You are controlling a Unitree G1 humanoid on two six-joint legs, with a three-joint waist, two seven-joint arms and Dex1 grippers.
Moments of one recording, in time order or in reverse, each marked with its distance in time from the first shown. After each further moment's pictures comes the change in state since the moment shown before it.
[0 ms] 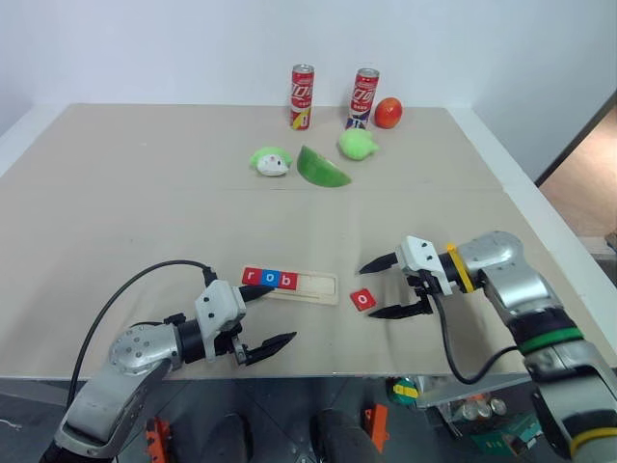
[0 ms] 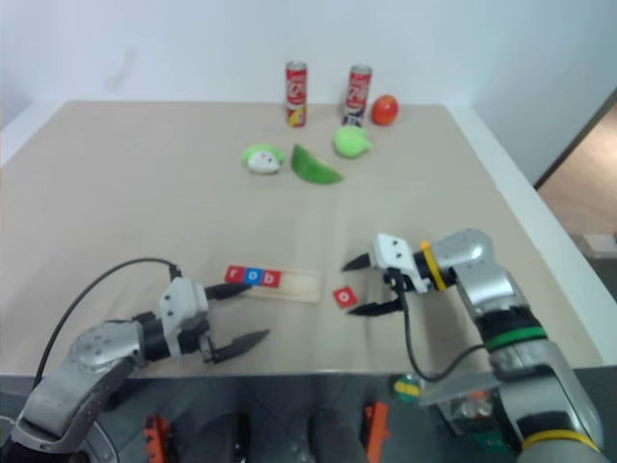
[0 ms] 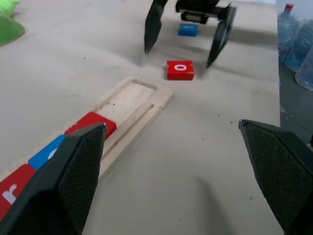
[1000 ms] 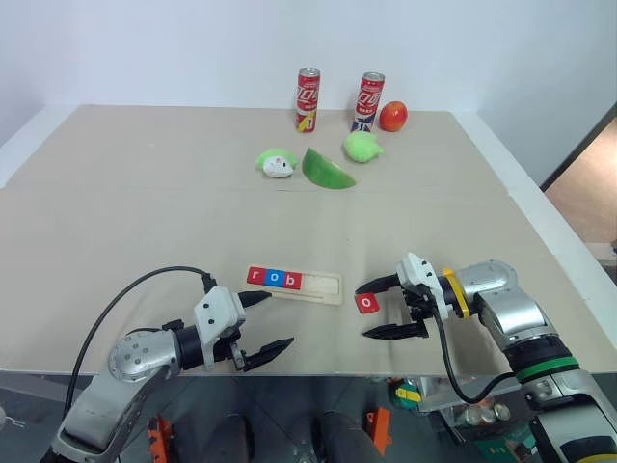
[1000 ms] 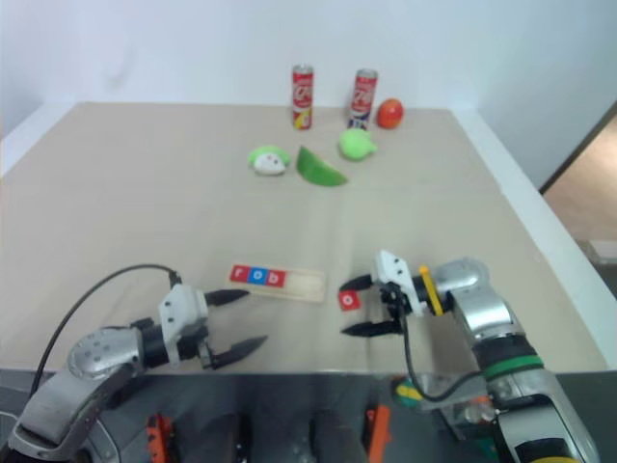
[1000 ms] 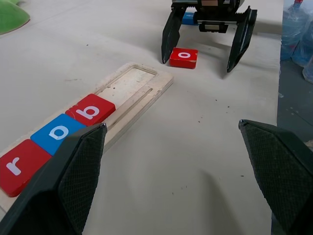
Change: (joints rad) left arm 0.025 0.008 -0.005 -0.003 0.017 -0.002 0.007; right arm 0.204 0.008 -0.058 -0.214 0.105 0.244 -0.021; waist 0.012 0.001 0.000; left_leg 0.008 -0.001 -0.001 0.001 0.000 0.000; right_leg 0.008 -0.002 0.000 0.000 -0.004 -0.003
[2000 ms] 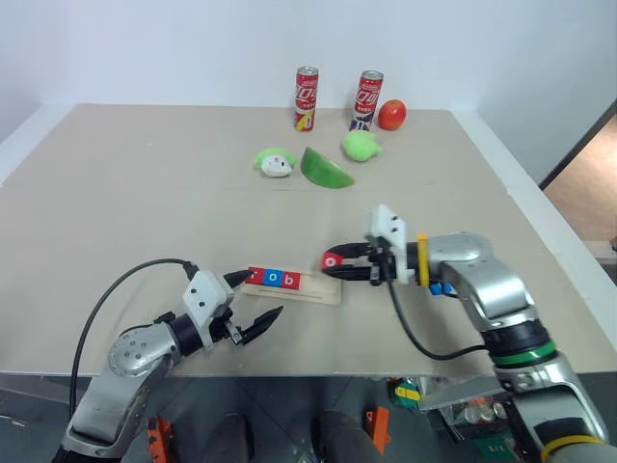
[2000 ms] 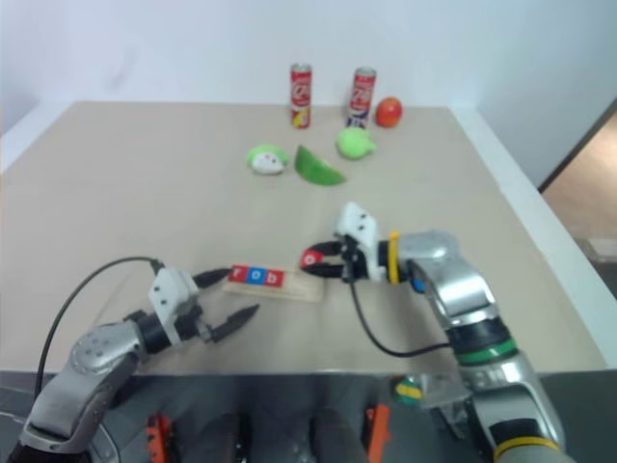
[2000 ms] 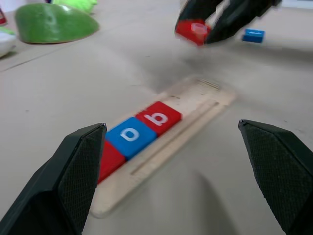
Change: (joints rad) left arm -0.023 -0.105 0.056 0.068 0.023 -0.042 0.141; right arm -0.108 0.156 0.023 -0.334 0.005 0.437 -0.386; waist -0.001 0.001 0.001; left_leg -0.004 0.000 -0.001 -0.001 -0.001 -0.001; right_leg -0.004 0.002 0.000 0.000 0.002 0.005
